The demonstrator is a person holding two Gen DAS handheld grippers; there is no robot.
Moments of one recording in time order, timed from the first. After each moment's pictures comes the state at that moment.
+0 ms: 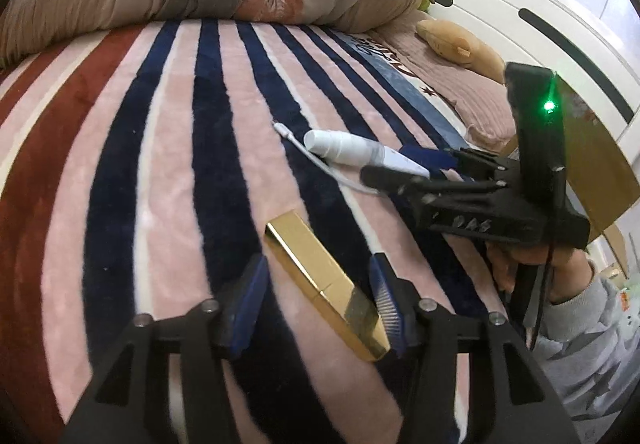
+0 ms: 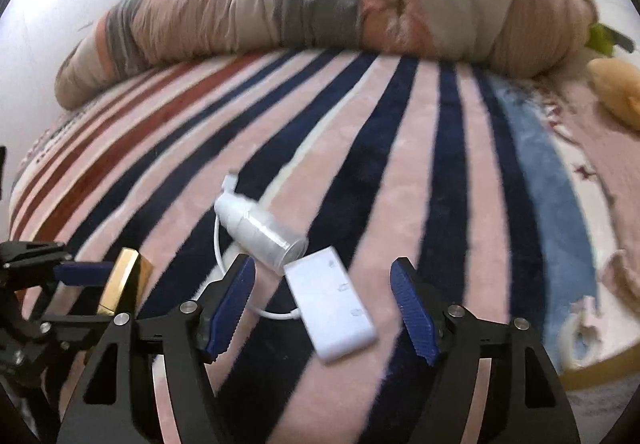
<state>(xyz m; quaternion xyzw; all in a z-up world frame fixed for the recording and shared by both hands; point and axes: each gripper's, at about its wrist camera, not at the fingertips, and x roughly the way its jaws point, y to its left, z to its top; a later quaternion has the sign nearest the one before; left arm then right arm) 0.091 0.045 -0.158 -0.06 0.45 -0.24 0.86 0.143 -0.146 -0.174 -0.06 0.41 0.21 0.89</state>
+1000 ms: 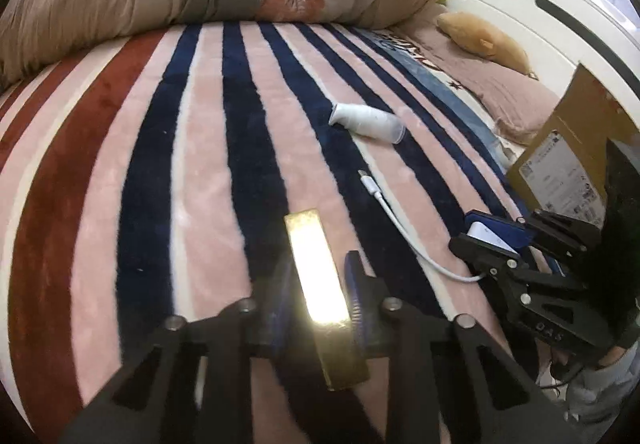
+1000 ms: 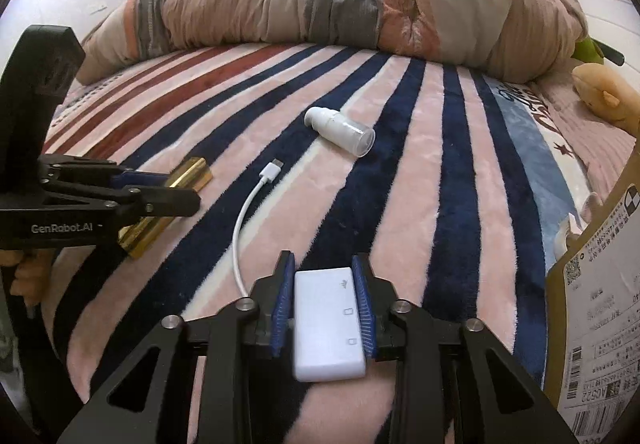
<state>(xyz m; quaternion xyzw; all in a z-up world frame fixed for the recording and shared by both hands) 0.095 0.051 -0.161 -0.03 0.45 -0.20 0.87 0.058 -0.142 -0.171 -0.09 0.38 0.20 0.90</state>
